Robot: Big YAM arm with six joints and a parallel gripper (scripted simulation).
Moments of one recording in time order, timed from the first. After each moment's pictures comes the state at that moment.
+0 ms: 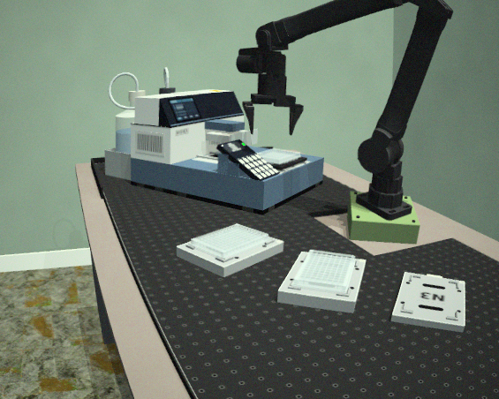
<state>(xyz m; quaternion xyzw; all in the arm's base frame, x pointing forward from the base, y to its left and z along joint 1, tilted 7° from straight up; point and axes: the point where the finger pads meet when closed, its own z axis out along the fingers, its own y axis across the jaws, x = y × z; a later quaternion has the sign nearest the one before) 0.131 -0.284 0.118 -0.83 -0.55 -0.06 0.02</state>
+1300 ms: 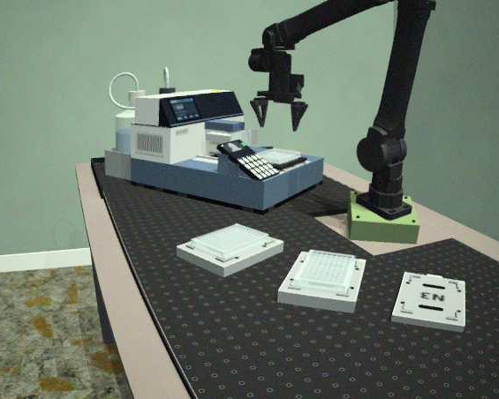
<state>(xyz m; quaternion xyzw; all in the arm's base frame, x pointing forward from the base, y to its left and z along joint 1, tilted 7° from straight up) 0.073 -0.340 0.112 -0.97 -0.24 -0.05 0.04</state>
